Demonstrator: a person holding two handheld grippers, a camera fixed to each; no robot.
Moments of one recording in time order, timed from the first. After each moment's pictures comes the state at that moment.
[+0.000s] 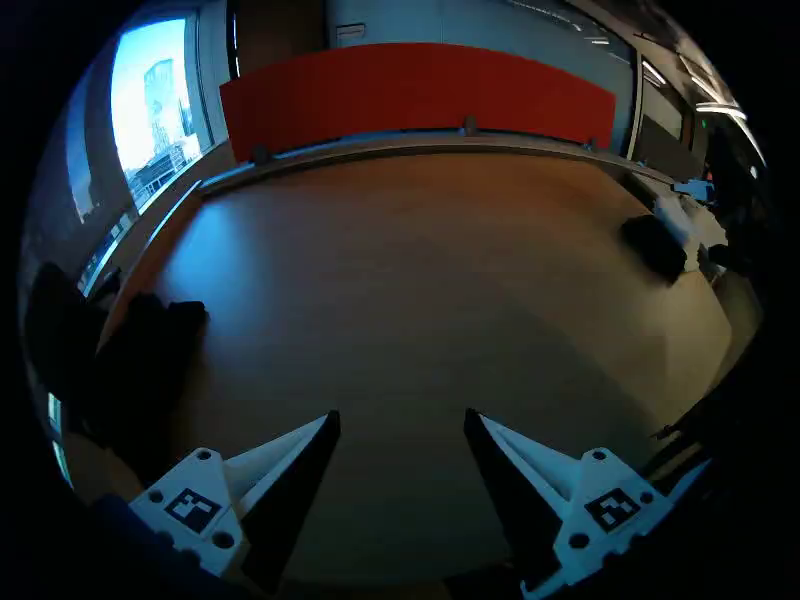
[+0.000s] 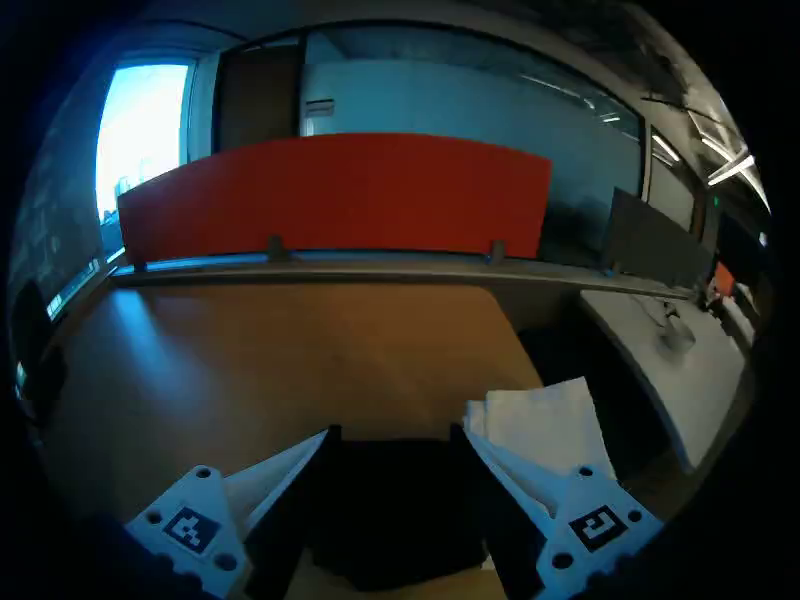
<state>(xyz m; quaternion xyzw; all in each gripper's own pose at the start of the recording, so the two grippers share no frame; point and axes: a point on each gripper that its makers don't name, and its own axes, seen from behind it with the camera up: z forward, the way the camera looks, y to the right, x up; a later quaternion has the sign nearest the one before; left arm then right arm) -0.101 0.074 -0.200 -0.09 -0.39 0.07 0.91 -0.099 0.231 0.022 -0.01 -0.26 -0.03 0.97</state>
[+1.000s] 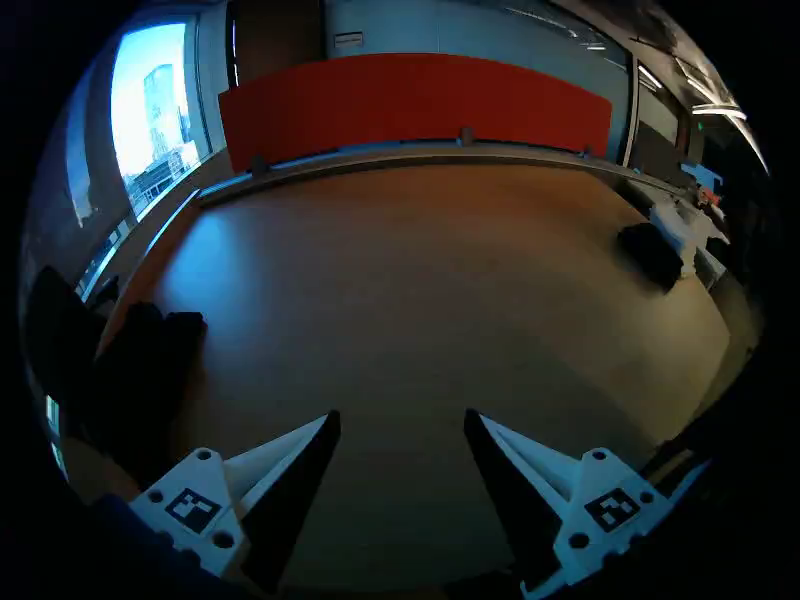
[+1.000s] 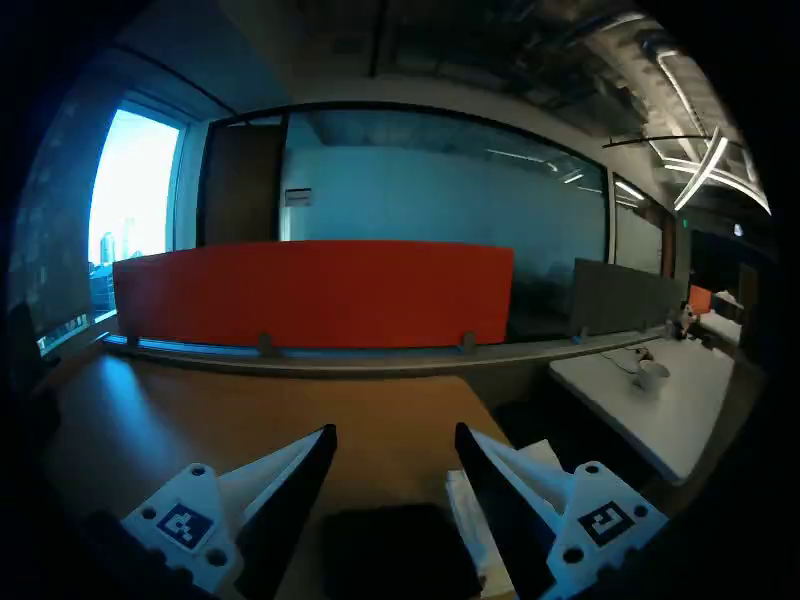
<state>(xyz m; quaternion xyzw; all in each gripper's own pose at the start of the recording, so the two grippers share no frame) -0.092 0.078 -0.194 -0.09 -0.37 0.06 0.92 -0.021 0.224 0.014 -0.05 -0.10 -0.02 0.99</state>
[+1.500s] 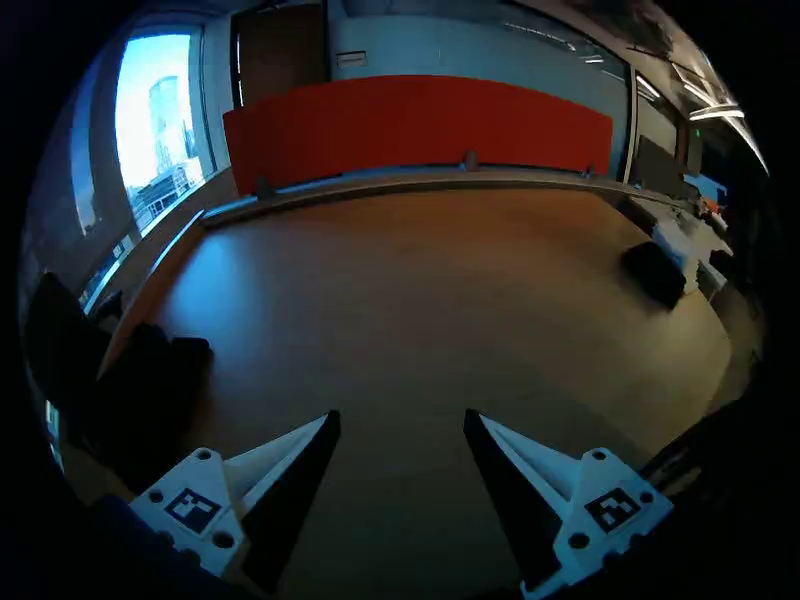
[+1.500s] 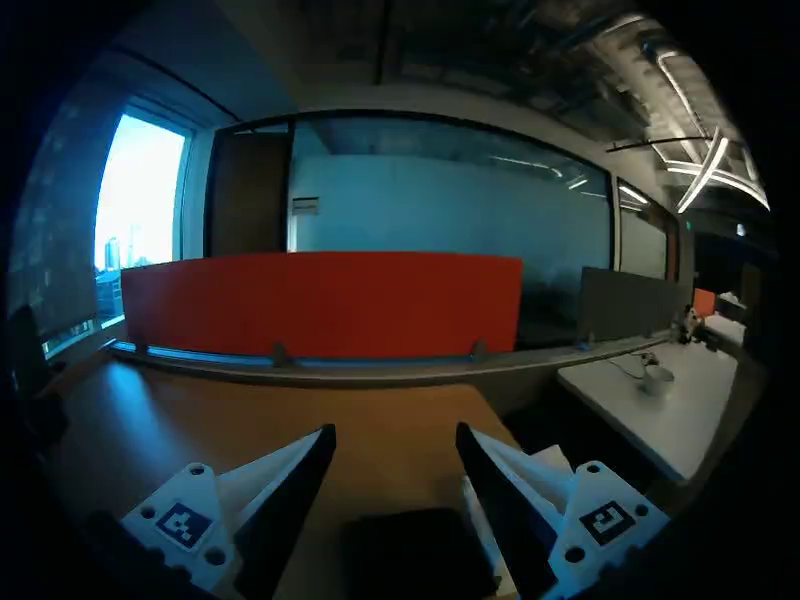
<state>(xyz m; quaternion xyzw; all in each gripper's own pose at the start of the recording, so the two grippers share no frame) -0.072 0.074 -0.169 -0.09 -0.33 0.06 0.94 -0.007 0.199 0.010 -0.04 -0.09 -0.02 0.99</state>
